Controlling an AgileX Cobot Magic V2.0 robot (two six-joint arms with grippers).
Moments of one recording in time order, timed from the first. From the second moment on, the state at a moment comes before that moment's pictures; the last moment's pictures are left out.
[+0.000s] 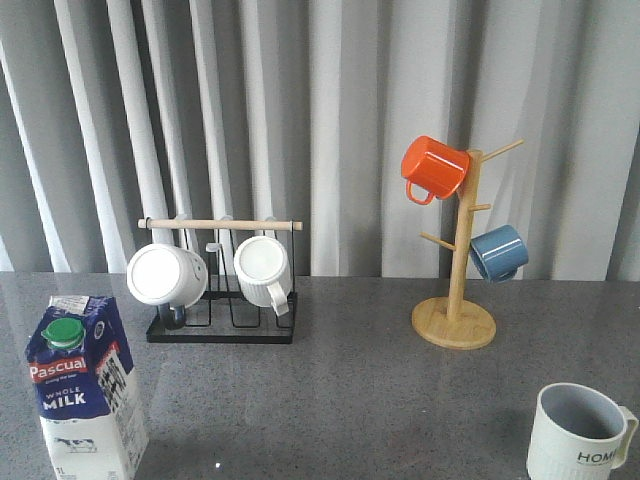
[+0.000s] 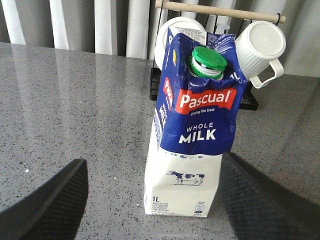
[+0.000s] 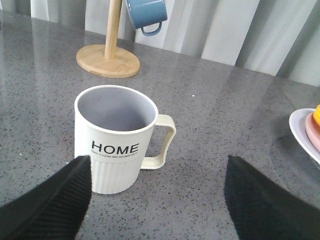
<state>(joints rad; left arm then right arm) -0.03 0.81 -0.43 0.05 -0.04 -0.19 -0.08 0.74 -0.33 -0.28 -0.04 0.04</state>
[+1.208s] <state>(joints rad) -0.03 0.81 -0.43 0.05 -0.04 -0.19 -0.28 1.12 -0.33 -0.28 -0.43 0.03</state>
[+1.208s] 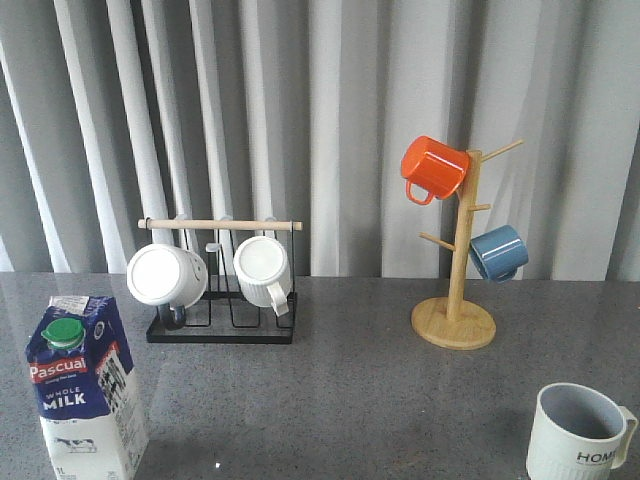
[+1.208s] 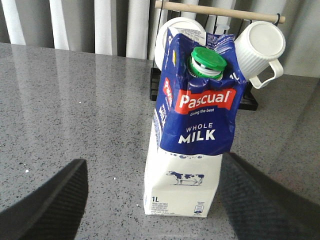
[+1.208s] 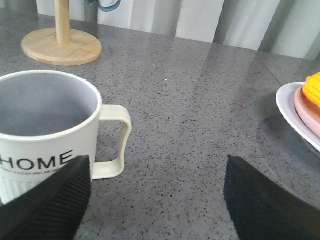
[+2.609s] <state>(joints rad) -0.03 0.81 -0.43 0.05 -0.04 -0.19 -0.40 1.54 -0.37 -0.45 -0.86 0.04</state>
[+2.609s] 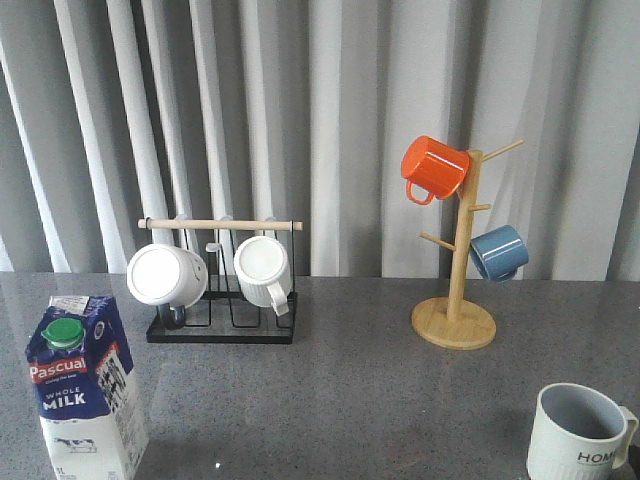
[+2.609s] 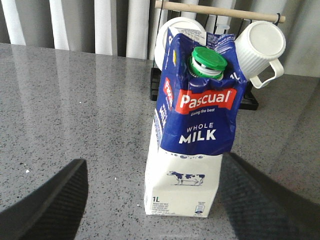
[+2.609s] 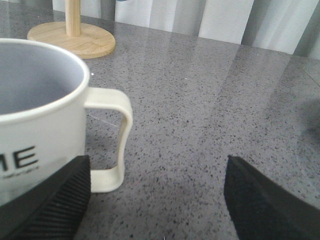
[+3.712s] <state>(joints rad) -0.03 0.81 -0.43 0.05 -0.04 -0.19 -0.40 1.80 -0.56 -0.64 -0.96 0.15</state>
